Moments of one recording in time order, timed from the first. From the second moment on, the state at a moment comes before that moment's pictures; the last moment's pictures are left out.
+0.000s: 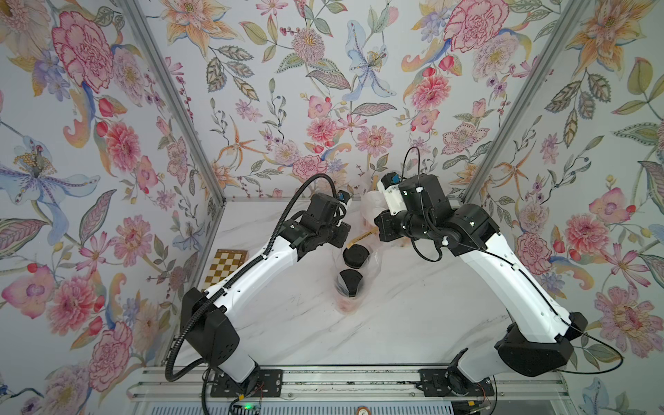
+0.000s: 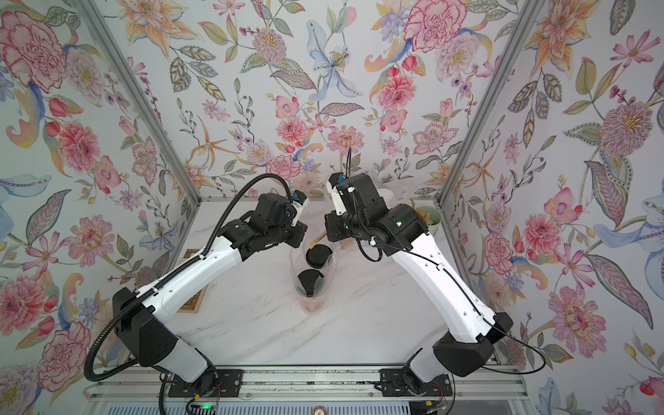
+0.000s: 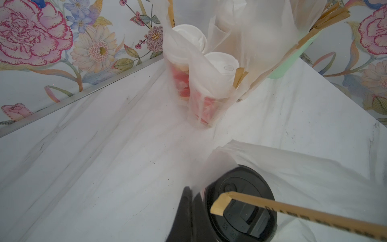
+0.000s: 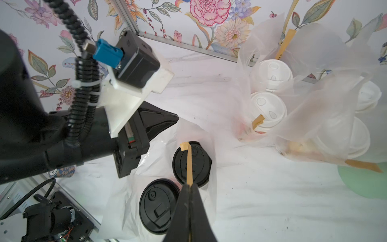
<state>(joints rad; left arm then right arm) -0.66 1.60 1.54 -0.60 -0.01 -0.07 0.74 1.54 1.97 -1.11 0.09 0.26</state>
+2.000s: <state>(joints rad) -0.66 1.52 1.44 -0.51 -0.01 -0.23 0.68 2.02 2.10 -1.13 0.01 0.24</state>
